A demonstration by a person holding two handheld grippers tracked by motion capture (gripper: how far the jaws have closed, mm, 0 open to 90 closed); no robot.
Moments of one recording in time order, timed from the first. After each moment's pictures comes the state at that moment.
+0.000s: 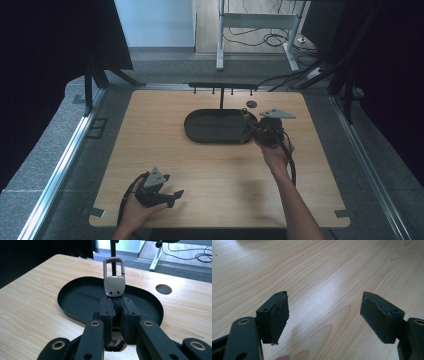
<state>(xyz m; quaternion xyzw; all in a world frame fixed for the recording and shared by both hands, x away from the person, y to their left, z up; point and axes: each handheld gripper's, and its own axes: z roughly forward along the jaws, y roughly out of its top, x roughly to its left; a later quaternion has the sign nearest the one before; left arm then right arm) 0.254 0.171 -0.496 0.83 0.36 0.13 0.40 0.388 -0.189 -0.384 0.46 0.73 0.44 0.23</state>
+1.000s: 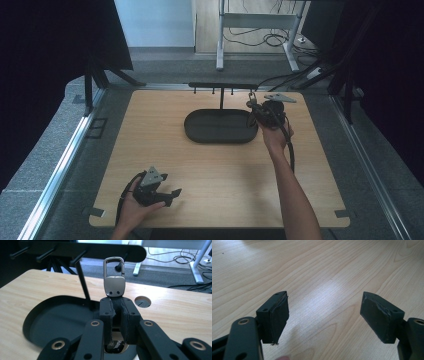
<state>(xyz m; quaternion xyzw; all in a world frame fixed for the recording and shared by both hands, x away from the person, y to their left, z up) 0.256 0.180 -0.496 0.83 0.37 0.13 0.40 0.449 -0.199 -0.384 0.51 0.69 0.44 0.27</state>
